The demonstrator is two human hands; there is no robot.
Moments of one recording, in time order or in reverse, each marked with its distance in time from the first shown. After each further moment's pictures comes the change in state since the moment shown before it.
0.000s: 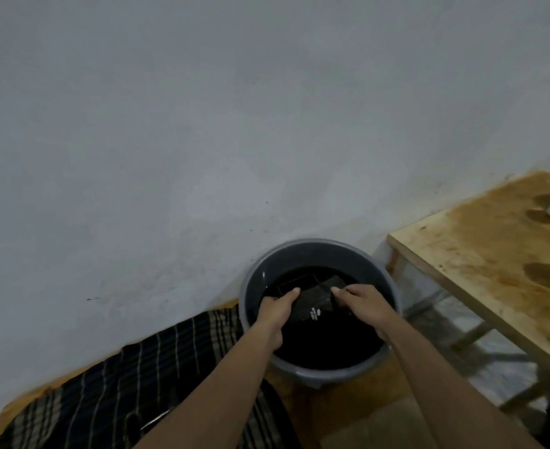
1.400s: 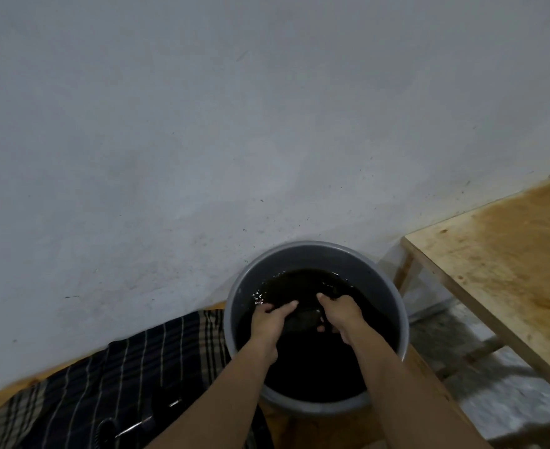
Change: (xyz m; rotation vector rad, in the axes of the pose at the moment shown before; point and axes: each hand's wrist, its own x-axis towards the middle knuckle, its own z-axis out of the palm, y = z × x) left_hand 0.019 -0.004 0.017 -0.009 0.102 -0.086; right_hand 0.073 0.012 0.043 0.132 -0.022 0.386
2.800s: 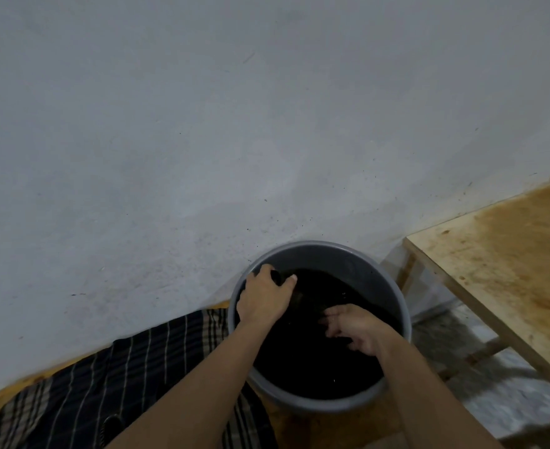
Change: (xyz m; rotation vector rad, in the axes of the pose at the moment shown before) left_hand -0.011 0.041 -0.009 0.867 0.339 0.551; right_hand -0.018 0.010 -0.026 -0.100 -0.327 0.040
